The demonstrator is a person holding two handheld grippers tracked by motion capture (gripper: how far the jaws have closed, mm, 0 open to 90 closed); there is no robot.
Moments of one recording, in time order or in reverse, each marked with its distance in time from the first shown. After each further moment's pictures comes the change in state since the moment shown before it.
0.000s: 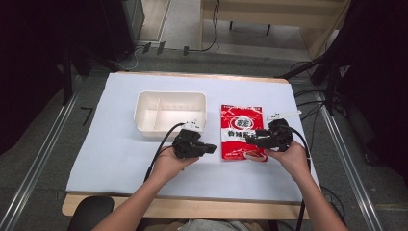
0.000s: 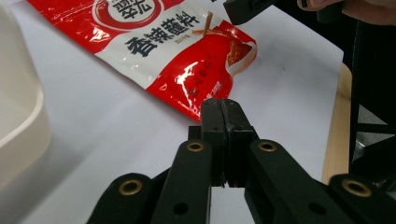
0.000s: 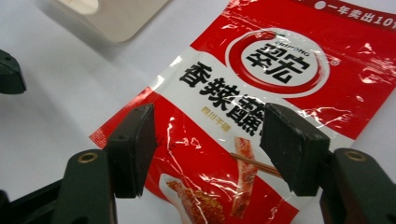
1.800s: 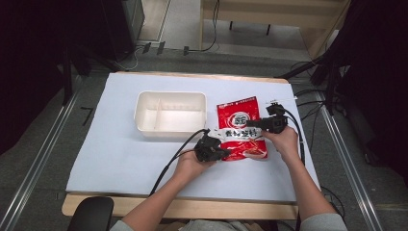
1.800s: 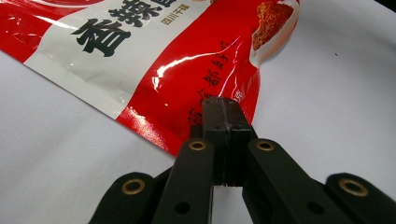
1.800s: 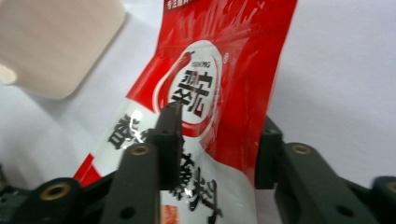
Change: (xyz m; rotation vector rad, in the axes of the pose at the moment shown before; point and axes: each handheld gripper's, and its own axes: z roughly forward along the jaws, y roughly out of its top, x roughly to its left) left arm 0.001 -0.006 0.076 0.061 0.036 0.044; right arm -0.051 0.030 0.038 -0.008 -0.002 0.170
